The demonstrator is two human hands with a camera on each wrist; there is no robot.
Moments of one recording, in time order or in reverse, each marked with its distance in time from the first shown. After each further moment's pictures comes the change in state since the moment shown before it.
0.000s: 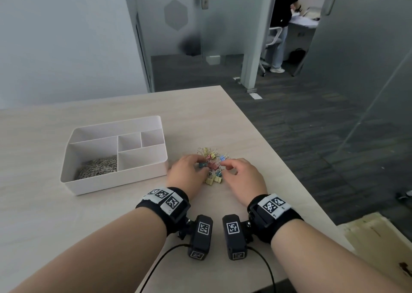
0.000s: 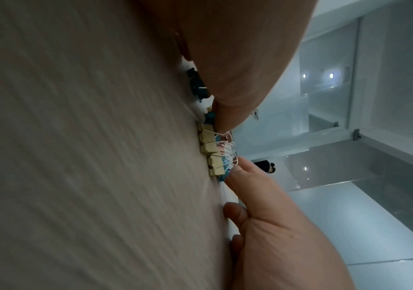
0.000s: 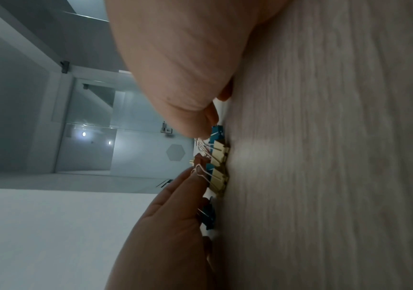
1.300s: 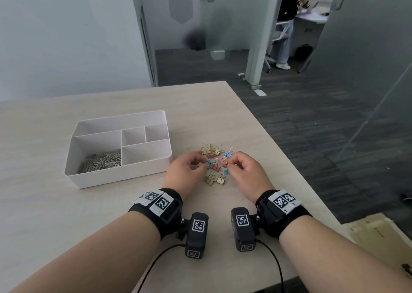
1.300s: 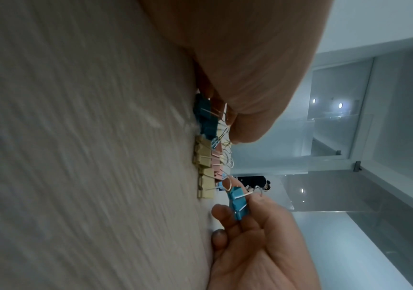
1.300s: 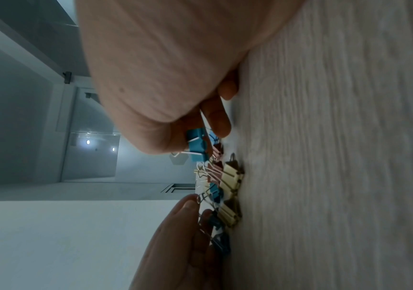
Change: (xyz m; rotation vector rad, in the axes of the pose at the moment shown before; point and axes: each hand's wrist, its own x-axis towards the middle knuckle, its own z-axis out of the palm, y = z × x) left_hand -0.012 -0.015 -0.008 -0.442 0.036 0.012; right_hand -0.002 -0.010 -0.008 0.309 -0.058 -0.015
